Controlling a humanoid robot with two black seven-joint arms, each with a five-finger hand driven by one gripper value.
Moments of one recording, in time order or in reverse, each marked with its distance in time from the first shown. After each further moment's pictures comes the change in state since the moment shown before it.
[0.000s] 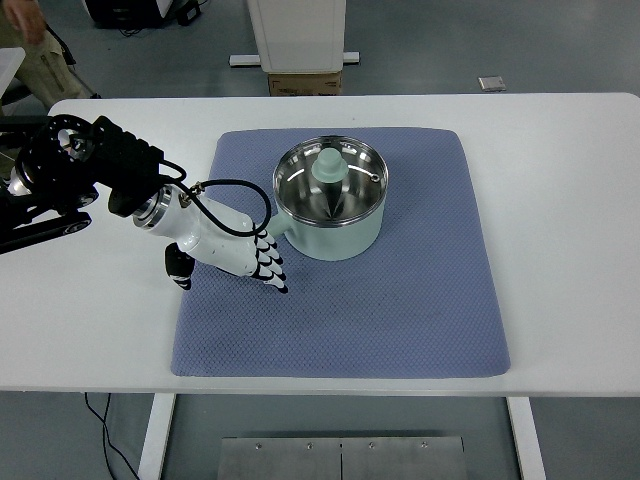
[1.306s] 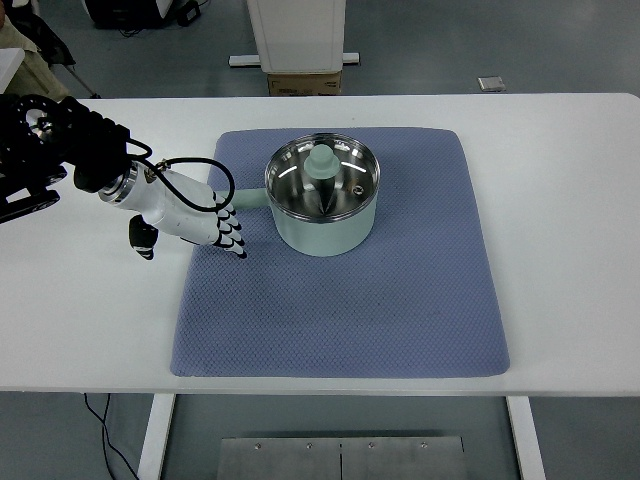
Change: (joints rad) left arm -0.026 0.022 0.054 0.125 0.088 0.047 0.000; right arm 0.001 0.000 0.000 0.000 0.000 0.000 0.000
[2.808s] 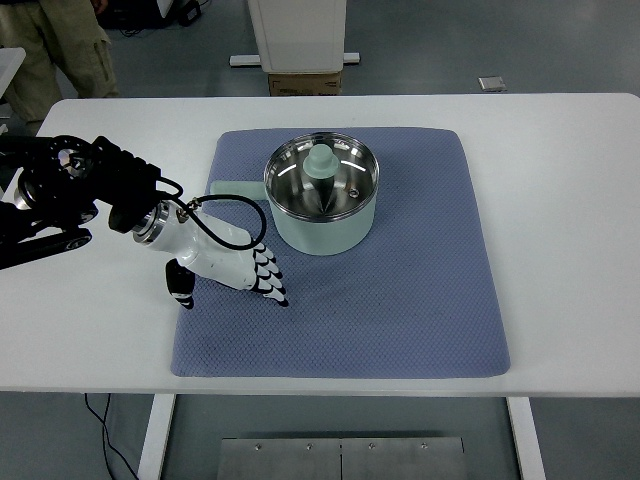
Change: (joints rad) left arm 0.069 -0.046 0.001 -0.101 -0.237 0.021 0.000; right arm 0.000 0.000 0.000 0.000 0.000 0.000 0.000
